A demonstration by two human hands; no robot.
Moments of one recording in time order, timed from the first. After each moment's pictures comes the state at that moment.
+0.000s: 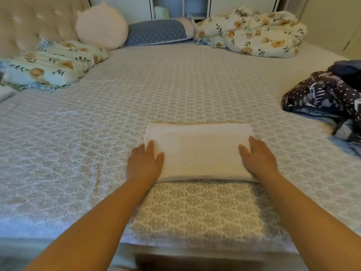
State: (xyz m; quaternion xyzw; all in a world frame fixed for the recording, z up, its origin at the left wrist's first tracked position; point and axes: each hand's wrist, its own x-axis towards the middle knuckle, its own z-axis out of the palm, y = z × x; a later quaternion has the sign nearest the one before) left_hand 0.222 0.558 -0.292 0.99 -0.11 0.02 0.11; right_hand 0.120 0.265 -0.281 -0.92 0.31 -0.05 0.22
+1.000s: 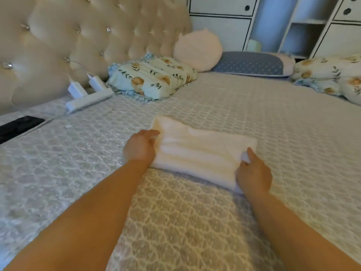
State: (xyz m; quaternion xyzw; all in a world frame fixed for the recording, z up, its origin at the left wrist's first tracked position) left_hand 0.479 0.815 -0.291 0.93 0.04 0.20 0.30; right_hand 0.411 0.543 -0.278 -0.91 0.23 -0.14 0.32
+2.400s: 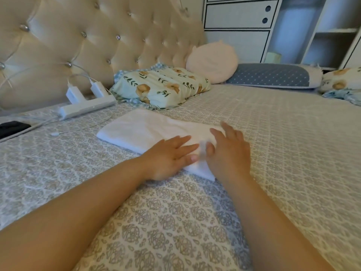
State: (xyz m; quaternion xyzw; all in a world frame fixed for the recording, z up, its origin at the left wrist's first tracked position) left_hand 0.525 0.786 -0.276 0.96 -0.24 -0.04 0.15; right_hand 0.518 0.607 -0.273 -0.97 -0.04 -0.20 0.14
